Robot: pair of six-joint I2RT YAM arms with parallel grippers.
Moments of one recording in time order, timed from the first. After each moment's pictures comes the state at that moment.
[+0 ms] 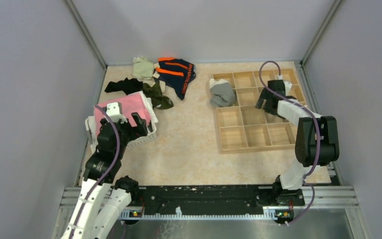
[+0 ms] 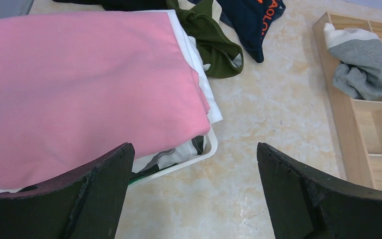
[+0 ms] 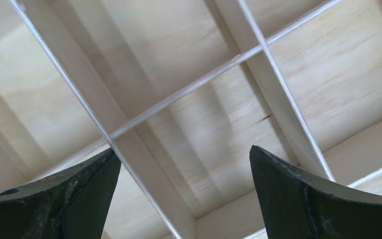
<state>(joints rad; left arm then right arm) -0.25 0.52 0.72 -0.52 -0.23 -0.31 0.11 1.67 1.02 -0.30 0.33 0.43</state>
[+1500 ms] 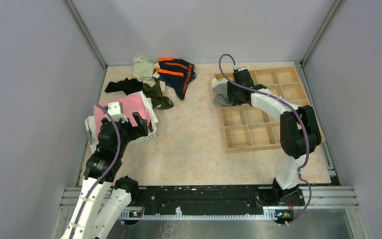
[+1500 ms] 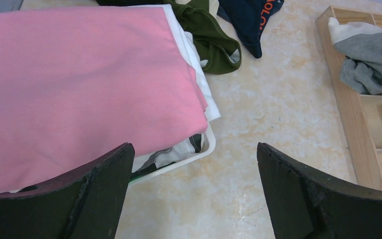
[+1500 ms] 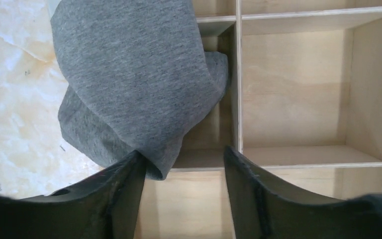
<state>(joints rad) -0.24 0.54 0.72 -0.52 -0.20 -0.31 0.38 1.83 1.34 -0.36 0.17 0.28</state>
